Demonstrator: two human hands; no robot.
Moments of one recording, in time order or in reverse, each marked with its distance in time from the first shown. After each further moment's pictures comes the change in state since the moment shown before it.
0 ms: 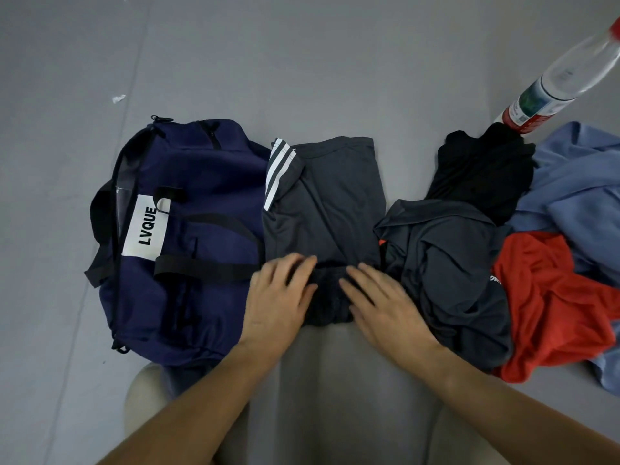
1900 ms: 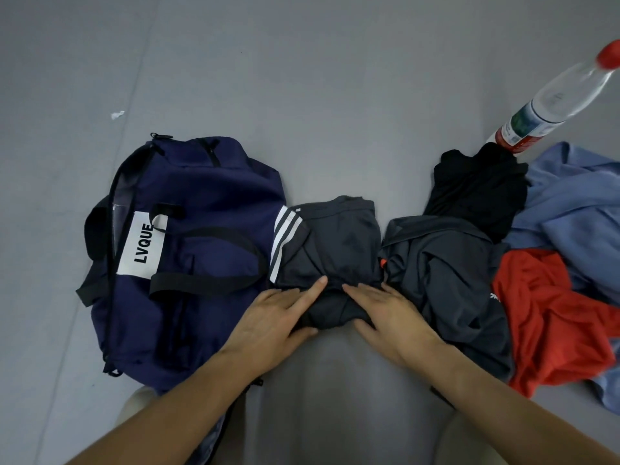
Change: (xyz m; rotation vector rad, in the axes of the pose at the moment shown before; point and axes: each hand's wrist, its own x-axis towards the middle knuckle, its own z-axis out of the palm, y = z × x) left_hand 0.003 -0.028 -0.007 -0.114 -0.357 0.254; right_hand 0.028 0.014 -0.021 0.303 -0.313 0.194
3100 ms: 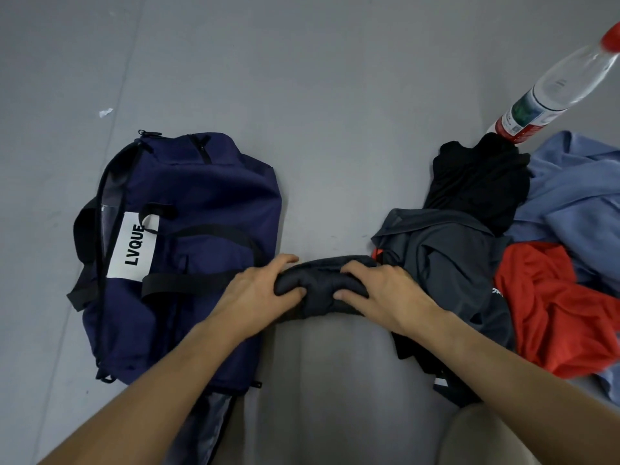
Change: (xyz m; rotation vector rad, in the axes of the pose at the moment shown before) left_hand 0.033 -0.024 -0.033 -0.293 -0.096 -0.417; right_hand 0.031 -0.010 -0.039 -0.024 -0.046 0.067
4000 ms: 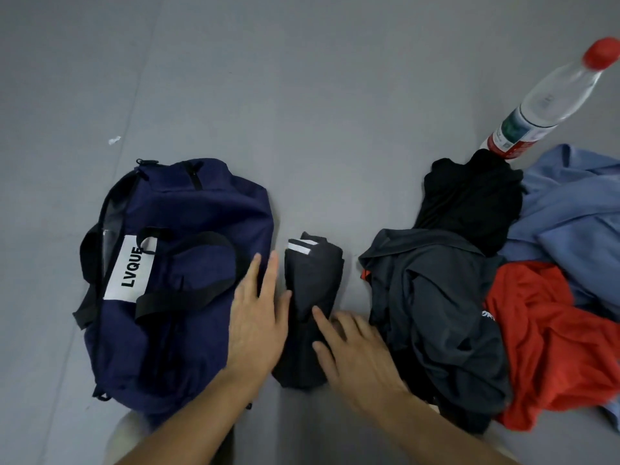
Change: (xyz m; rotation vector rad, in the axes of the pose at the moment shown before) left_hand -0.009 0.039 0.039 0.067 0.431 -0.106; right_hand -0.040 -0.027 0.069 -0.011 0.180 0.007
